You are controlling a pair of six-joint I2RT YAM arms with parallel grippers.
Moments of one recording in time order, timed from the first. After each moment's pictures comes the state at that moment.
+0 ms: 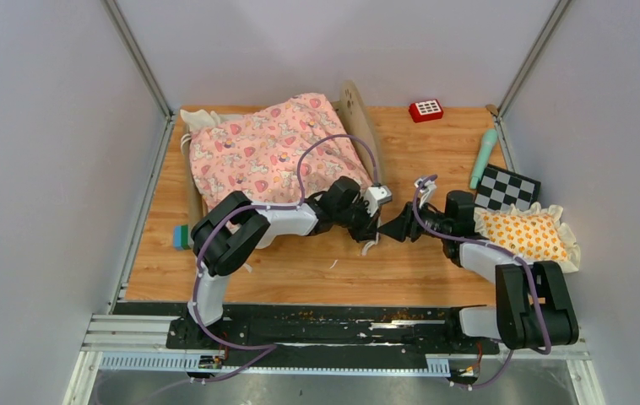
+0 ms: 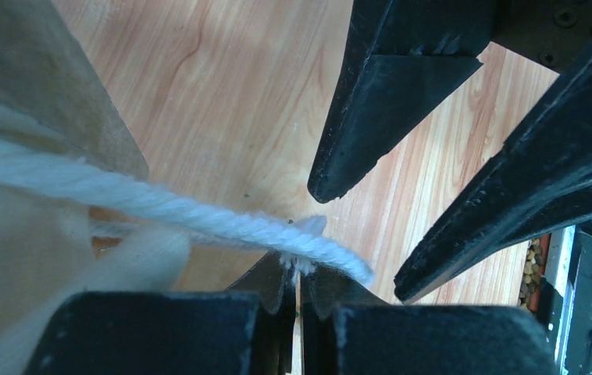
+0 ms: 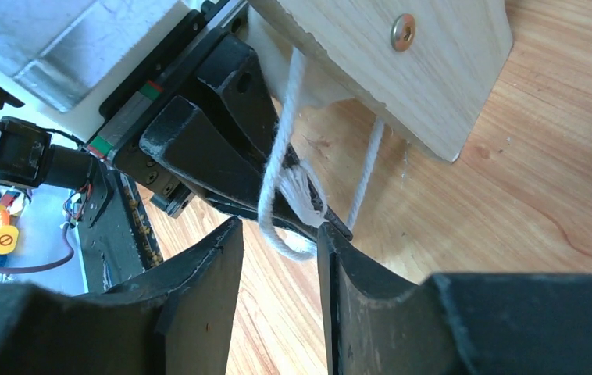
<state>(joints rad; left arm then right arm) -0.88 2.01 1.20 0.18 0.52 -0.05 0.09 1.31 0.41 0.42 -0.95 0.29</state>
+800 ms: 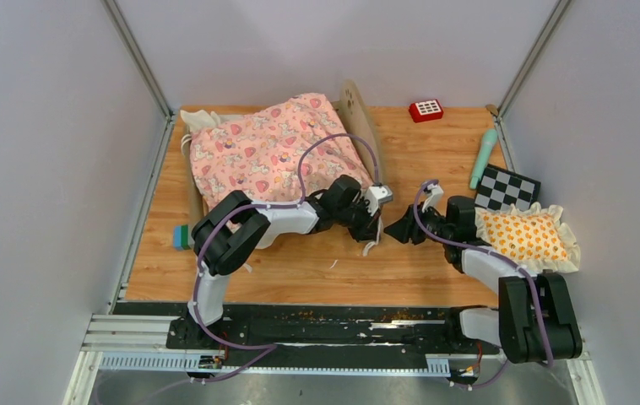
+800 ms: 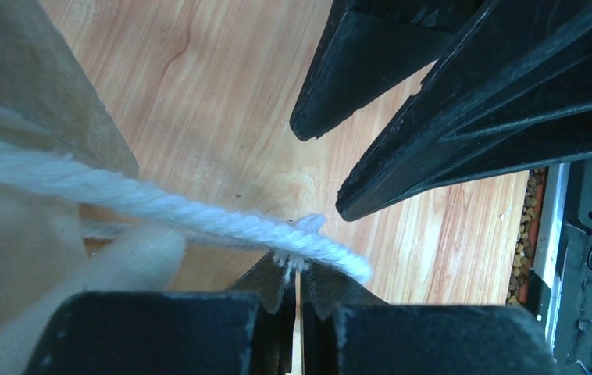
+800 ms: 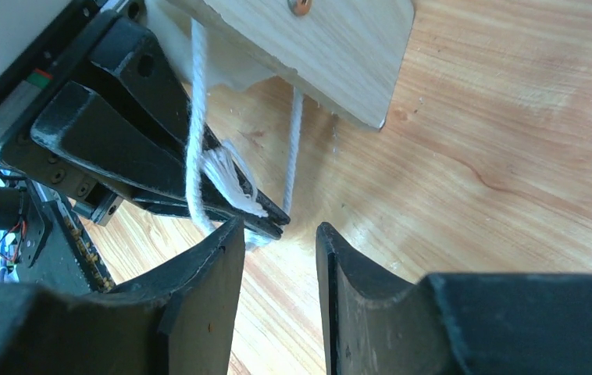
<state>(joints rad) -0.87 2.01 1.21 0.15 0.55 -0.05 0.09 1.22 0.37 0.33 -0.74 0.26</state>
